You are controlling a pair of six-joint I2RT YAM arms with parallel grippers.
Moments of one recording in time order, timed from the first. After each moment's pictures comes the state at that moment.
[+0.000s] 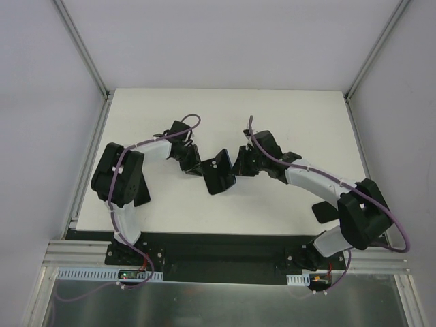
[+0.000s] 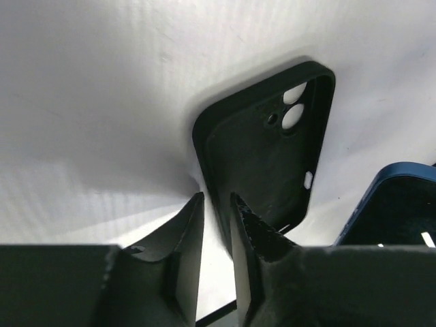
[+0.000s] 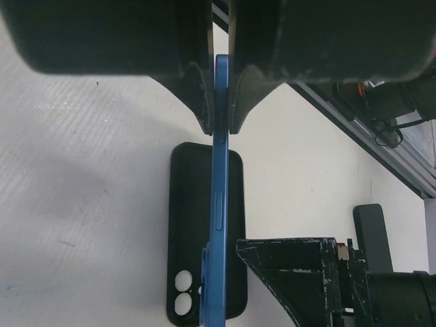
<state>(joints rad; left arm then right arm) -0.35 1.86 1.12 -0.42 0.44 -0.68 0.66 1.50 0.96 -0.22 -0.26 0.61</state>
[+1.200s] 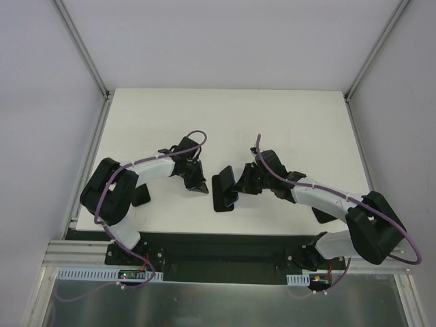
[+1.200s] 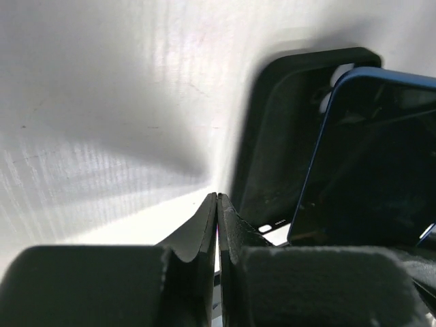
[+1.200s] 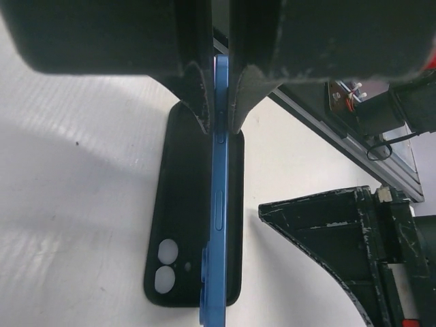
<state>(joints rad) -0.54 1.66 0.93 -0.43 0.36 -0.84 0.70 1.35 0.69 -0.10 -0.24 0.79</state>
